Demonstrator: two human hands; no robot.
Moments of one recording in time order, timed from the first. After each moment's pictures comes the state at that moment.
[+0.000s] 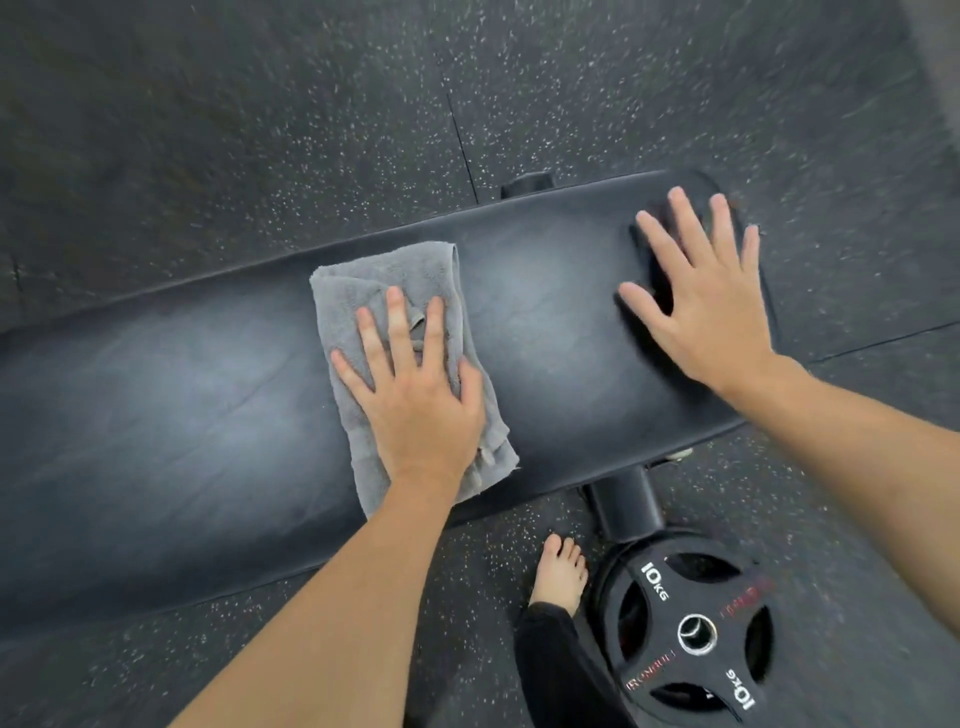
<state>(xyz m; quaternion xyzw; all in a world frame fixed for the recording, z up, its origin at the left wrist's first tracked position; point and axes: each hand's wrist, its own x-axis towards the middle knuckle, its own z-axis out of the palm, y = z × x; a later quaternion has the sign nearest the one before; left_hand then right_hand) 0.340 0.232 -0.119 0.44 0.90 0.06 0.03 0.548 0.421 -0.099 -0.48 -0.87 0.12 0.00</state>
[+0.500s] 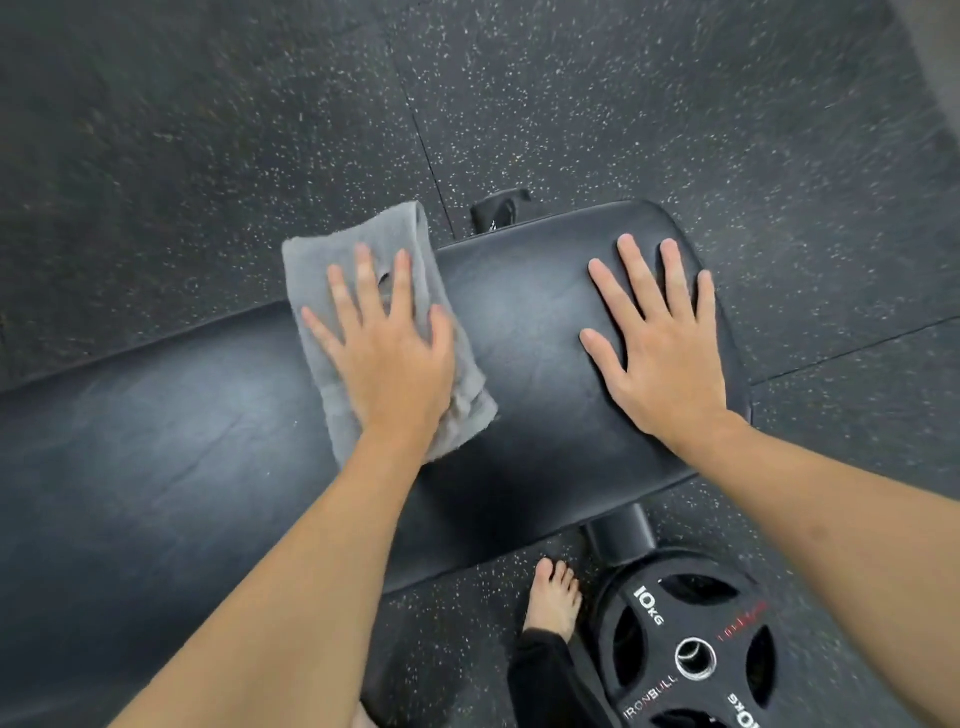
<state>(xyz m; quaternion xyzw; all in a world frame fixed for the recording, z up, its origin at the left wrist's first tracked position) 0.329 0.335 -0.119 0.44 0.89 0.07 0.03 0.562 0.425 -0.123 -0.48 -0.87 0.08 0.00</state>
